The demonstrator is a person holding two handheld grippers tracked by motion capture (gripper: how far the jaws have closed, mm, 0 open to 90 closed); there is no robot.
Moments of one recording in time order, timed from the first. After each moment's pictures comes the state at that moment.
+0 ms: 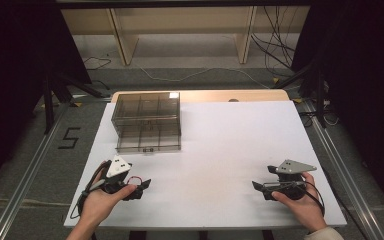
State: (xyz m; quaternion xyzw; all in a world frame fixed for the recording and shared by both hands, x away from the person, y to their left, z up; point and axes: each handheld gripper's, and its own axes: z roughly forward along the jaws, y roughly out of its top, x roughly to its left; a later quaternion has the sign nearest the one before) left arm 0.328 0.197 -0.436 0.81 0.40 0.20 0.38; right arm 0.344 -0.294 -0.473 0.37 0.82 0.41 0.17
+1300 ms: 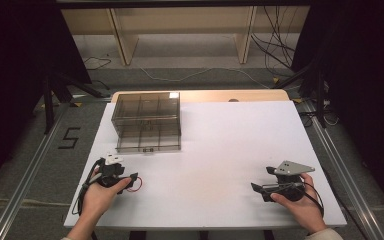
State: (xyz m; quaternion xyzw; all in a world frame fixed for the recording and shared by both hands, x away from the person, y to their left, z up) left arm 0.357 0.228 -0.470 0.77 0.53 0.18 0.30; right arm 0.341 -0.290 -0.472 0.37 0.82 0.40 0.17
